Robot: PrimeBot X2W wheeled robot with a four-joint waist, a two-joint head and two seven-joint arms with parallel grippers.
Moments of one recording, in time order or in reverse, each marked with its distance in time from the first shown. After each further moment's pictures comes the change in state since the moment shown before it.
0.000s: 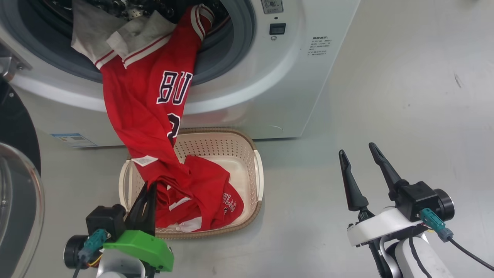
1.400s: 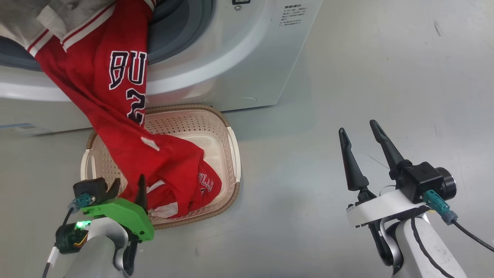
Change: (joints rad) left arm -0.346 -0.029 0.061 0.697 -0.105 -0.081 -0.068; right arm -0.083 0.001 -0.004 -0.005 0.000 0.015 -0.001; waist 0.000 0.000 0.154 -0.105
